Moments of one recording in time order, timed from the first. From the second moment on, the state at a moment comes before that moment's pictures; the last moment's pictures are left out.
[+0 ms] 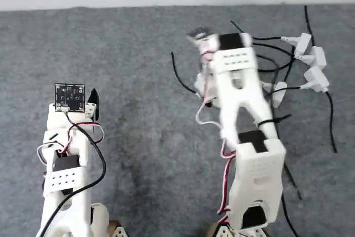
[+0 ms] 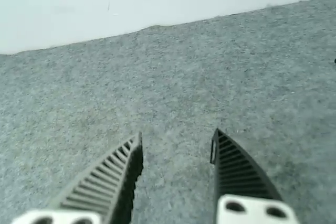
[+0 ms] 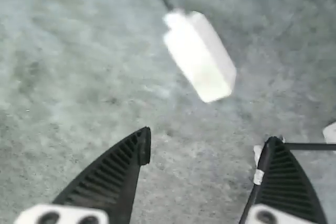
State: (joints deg) left arm -15.7 -44.4 77.9 4.8 -6.5; right arm -15.0 29.4 -32.6 100.7 17.4
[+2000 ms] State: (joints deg) left arm -14.9 -44.4 77.9 4.8 -6.9; right arm -14.3 21.6 16.9 38.6 44.8
